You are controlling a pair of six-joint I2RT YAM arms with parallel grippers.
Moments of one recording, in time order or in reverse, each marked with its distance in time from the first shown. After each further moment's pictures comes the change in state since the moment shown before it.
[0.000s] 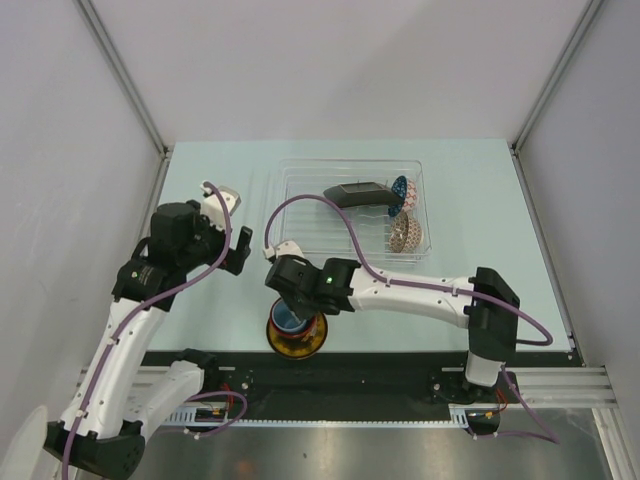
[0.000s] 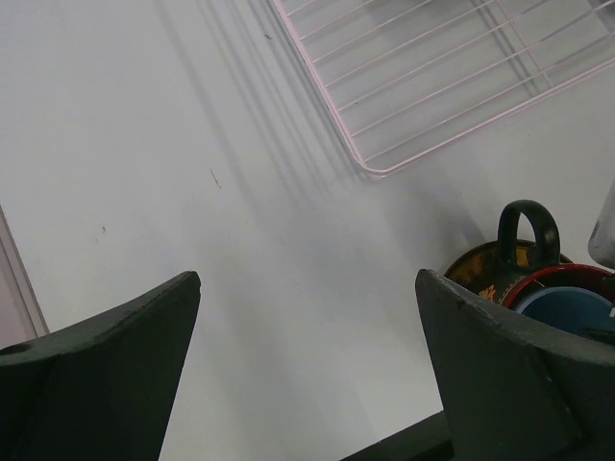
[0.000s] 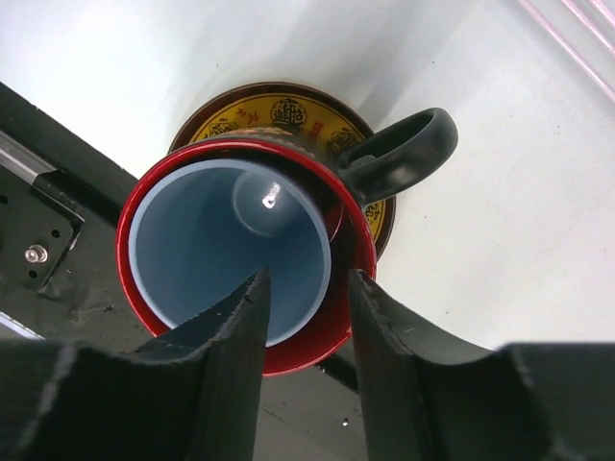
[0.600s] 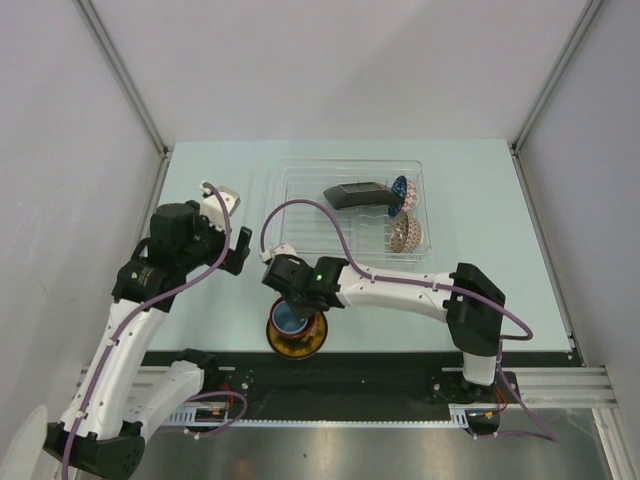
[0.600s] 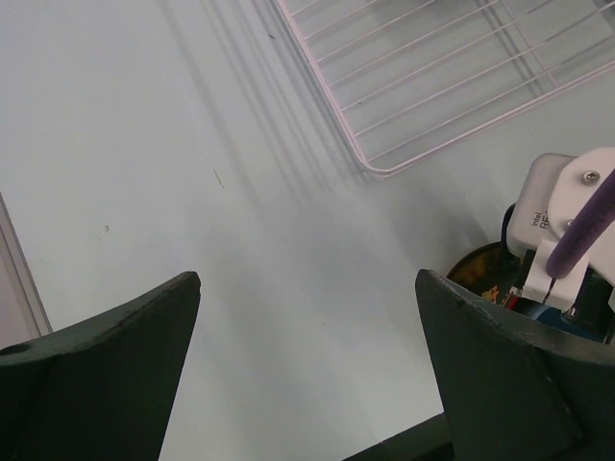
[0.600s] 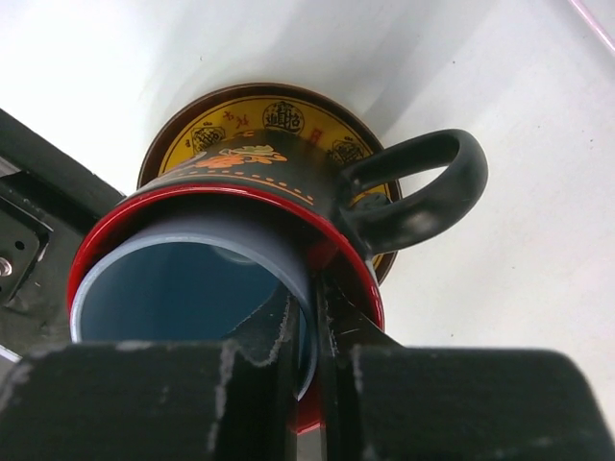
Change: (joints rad) left arm 0.000 -0.006 -0.006 0.002 -0.006 0.000; right arm -0.030 0.085 0.003 0.029 -0.061 -0.036
